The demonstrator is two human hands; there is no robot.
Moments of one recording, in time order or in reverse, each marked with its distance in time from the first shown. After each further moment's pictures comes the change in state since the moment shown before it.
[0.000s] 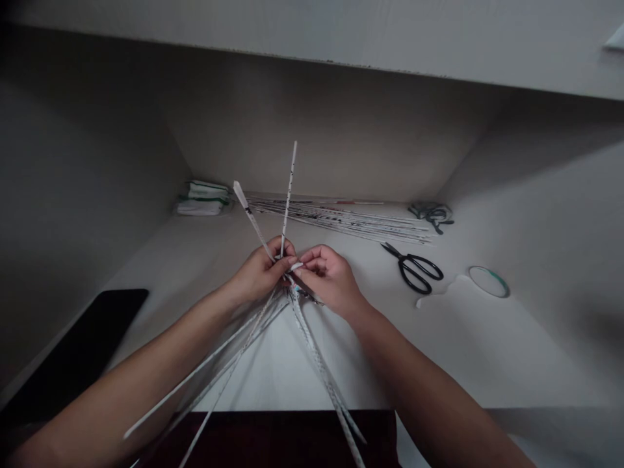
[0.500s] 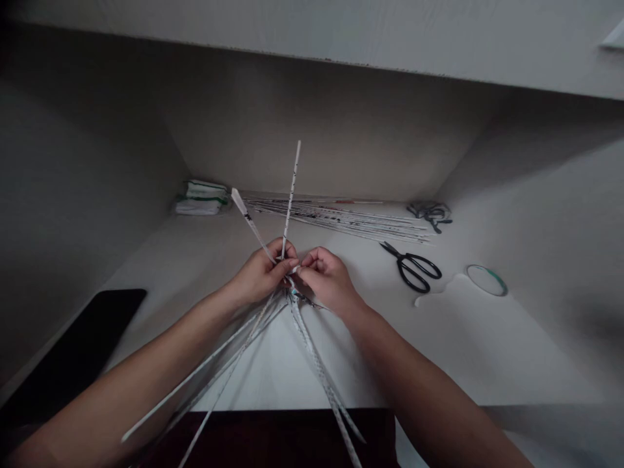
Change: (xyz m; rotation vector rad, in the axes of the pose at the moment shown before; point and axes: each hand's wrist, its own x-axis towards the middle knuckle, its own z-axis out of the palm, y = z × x) left_hand -0.001 -0.002 0.001 0.053 -0.019 0.031; right_hand 0.003 0.000 0.005 0.057 0.029 0.085
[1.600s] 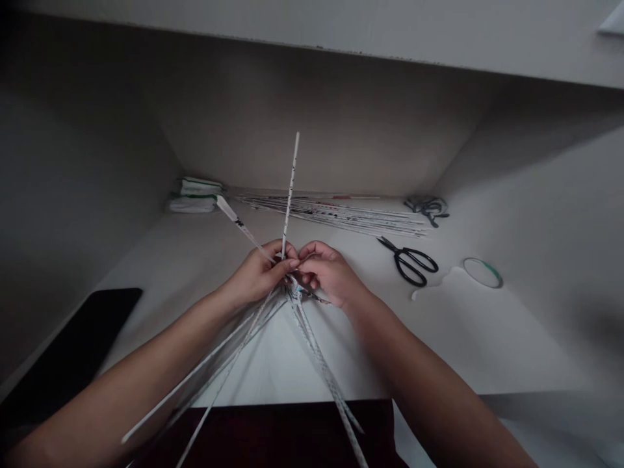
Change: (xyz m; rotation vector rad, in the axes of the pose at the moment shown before) left_hand -0.003 0.001 0.002 -0.014 -0.044 -0.009; right_hand 0.005 -0.007 -0.007 0.214 -0.126 0.203
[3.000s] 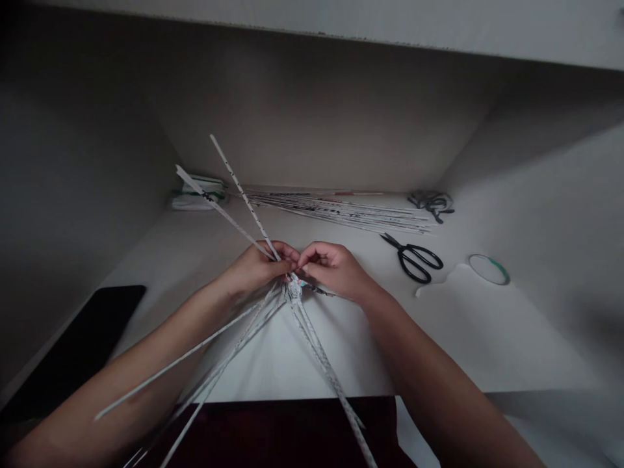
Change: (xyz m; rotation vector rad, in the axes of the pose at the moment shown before) left_hand 0.004 0.001 -0.008 -0.155 -0.028 -0.232; right_hand -0.004 -0.001 -0.015 -0.324 -0.135 -0.245
